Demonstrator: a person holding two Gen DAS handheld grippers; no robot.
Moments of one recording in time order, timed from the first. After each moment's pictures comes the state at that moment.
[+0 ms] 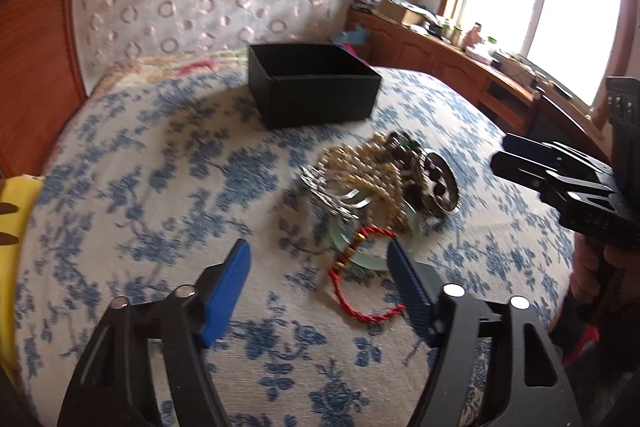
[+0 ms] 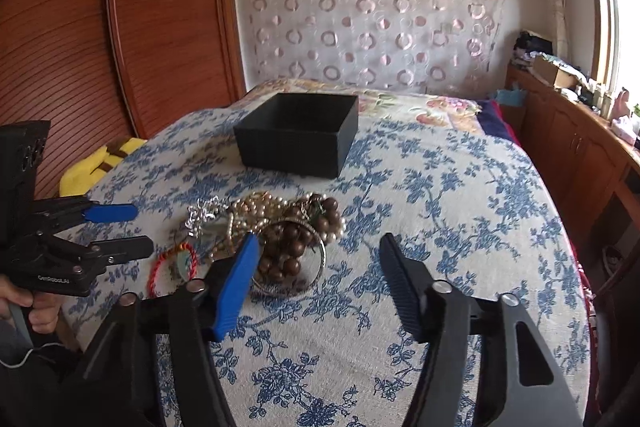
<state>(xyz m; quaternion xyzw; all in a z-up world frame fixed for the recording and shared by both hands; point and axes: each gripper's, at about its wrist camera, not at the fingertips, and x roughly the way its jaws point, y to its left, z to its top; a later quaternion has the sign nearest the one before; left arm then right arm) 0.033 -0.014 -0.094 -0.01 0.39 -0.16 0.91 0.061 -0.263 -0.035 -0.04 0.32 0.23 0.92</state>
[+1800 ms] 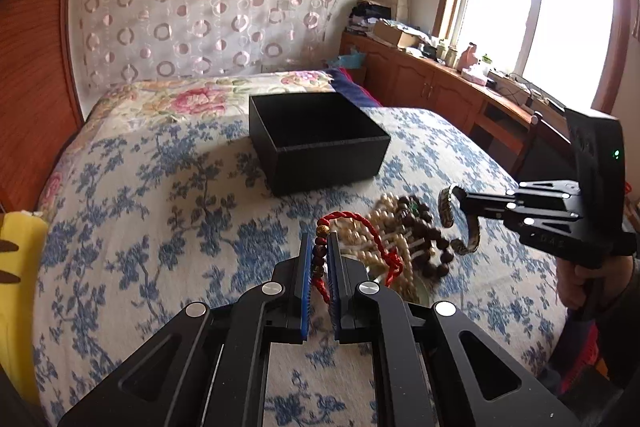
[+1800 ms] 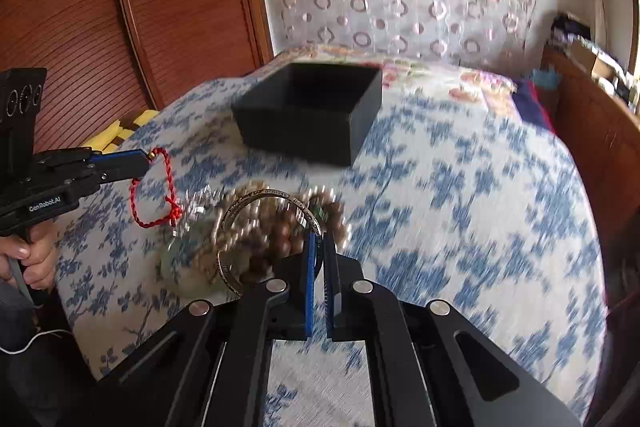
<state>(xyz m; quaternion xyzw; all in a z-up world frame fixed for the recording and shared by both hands) 0.073 -0.004 -0.058 -0.01 0.34 -0.15 0.93 0.117 -0.252 -0.033 -0.07 0.37 0.28 0.89</state>
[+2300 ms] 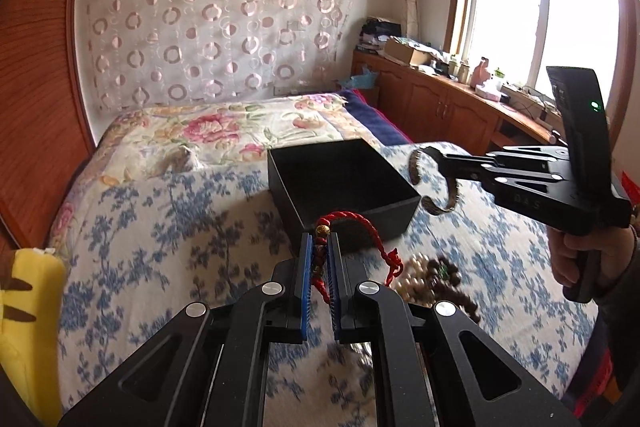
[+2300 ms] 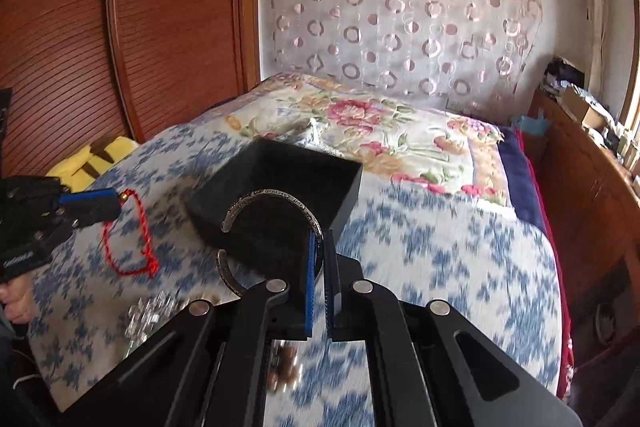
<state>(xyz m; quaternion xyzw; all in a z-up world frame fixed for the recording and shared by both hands) 0.116 -0.002 -0.033 0.00 0.31 -0.13 0.94 0.201 -0.215 0.006 -0.11 0.32 0.25 0.91</state>
